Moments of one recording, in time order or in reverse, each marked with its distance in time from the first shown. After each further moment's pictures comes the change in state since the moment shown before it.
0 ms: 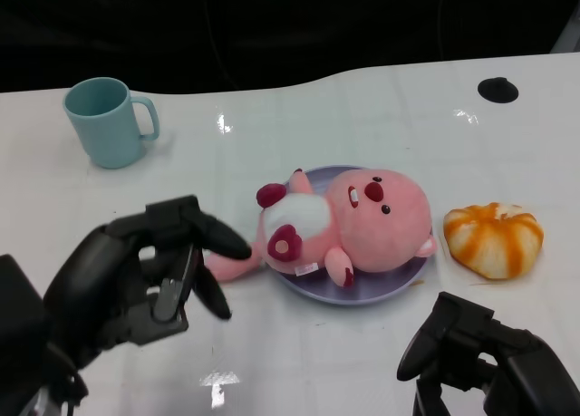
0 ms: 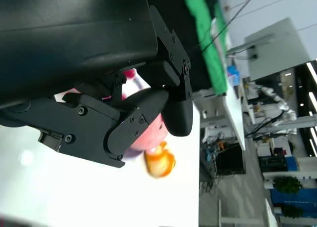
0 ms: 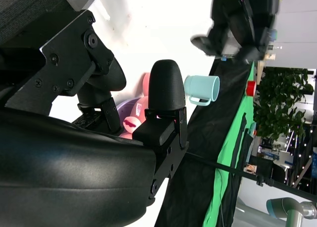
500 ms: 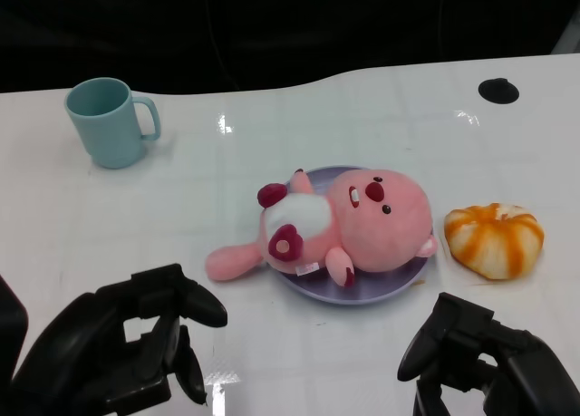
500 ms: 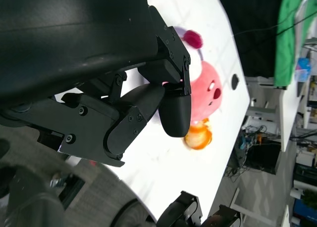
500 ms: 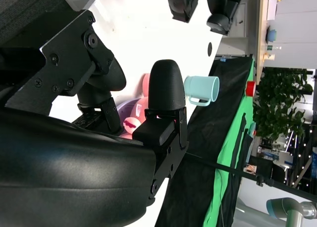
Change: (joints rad) left arm 0.141 0.047 0.066 -0.187 -0.153 0.390 0.027; right arm -0.001 0.000 -0.004 0.013 0.010 -0.004 0.003
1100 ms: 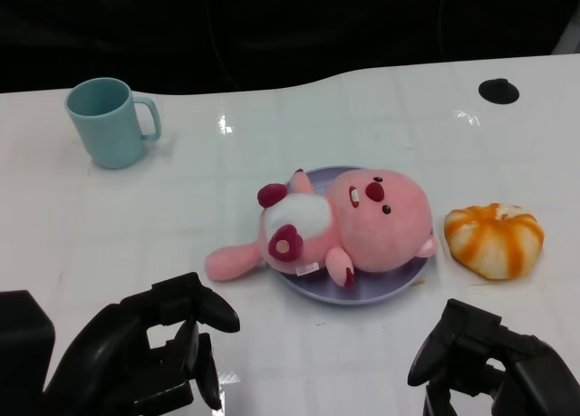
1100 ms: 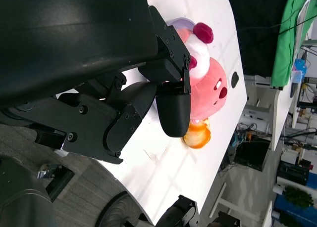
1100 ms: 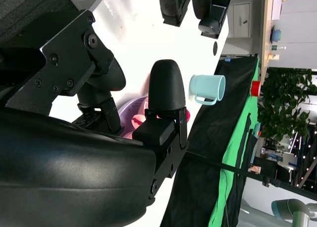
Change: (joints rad) left arm -0.027 -0.079 -0.087 0.222 0.058 -0.228 -0.040; right arm 0.002 -0.012 -0.036 0.063 0.018 -0.054 0.028
